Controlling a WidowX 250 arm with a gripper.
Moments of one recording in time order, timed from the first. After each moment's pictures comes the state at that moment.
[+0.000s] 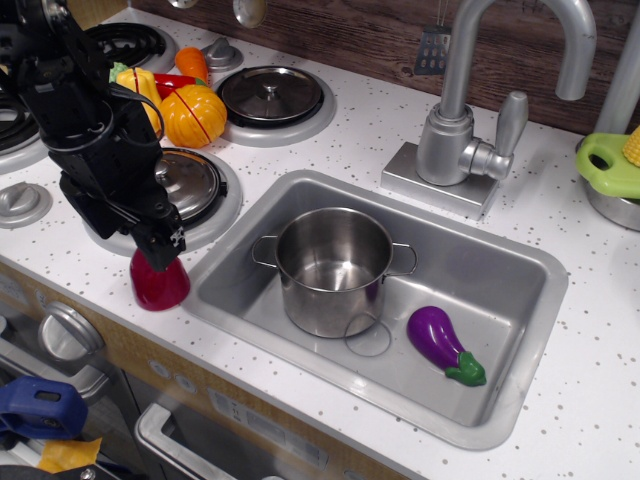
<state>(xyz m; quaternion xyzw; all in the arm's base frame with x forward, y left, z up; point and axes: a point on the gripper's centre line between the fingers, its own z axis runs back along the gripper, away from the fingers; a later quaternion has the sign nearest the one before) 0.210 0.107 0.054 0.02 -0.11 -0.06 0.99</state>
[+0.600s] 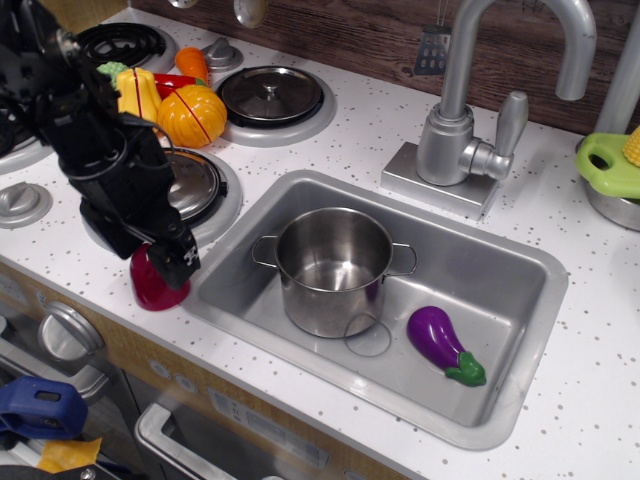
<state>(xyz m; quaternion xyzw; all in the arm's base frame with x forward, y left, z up) 0.215 0.106 0.025 -0.01 -0.12 -0.05 0.99</state>
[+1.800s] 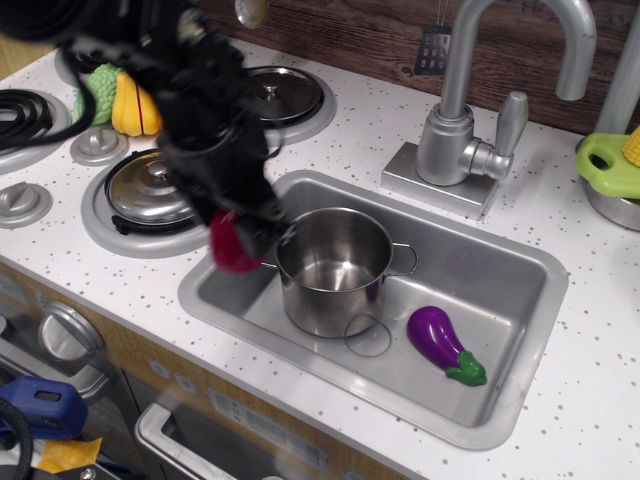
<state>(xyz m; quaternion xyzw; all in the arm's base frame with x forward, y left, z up) 0.260 0.042 0.061 0.04 -0.16 -0.09 0.98</state>
